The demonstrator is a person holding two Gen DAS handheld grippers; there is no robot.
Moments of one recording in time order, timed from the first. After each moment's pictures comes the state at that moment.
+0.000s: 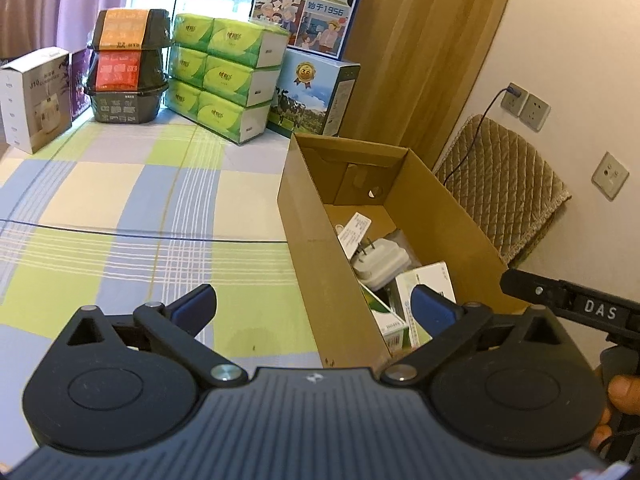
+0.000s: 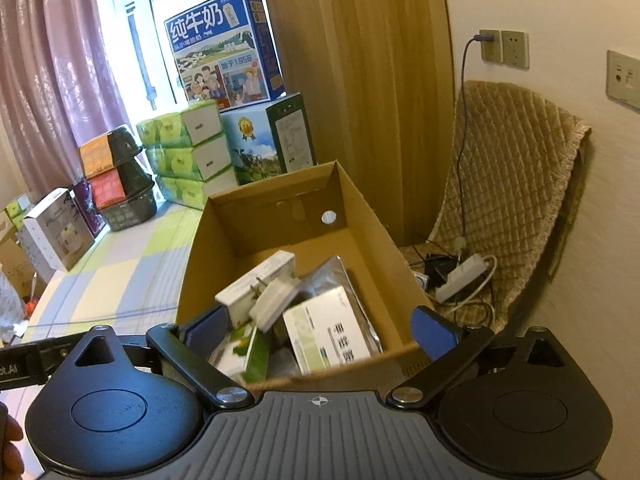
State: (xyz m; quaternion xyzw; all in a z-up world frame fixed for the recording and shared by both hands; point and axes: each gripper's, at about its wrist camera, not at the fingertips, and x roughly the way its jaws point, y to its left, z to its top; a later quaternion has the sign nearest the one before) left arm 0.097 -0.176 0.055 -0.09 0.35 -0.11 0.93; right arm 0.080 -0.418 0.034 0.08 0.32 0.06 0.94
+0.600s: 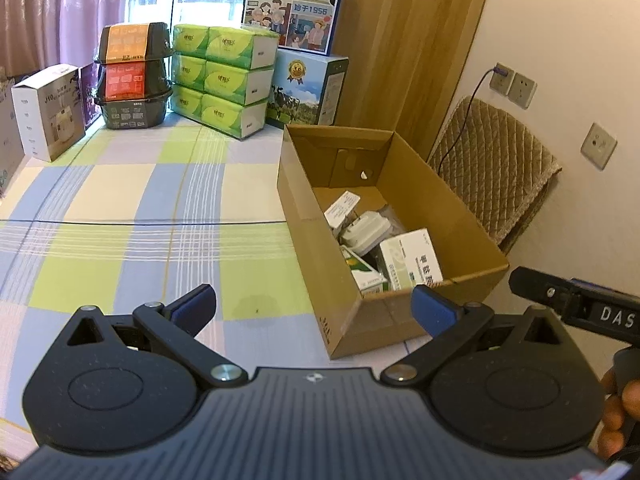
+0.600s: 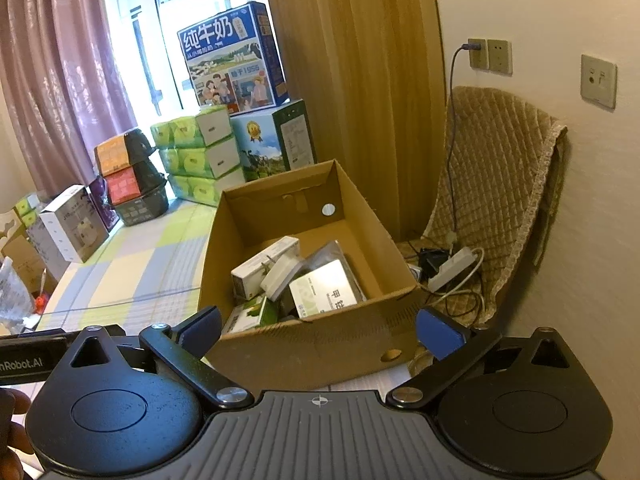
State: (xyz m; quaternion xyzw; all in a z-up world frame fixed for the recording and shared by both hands) left arm 0.043 -0.192 0.077 -0.05 0.36 -0.10 0.93; right arm 0.015 -0.420 0.053 0.08 0.31 0.06 0.94
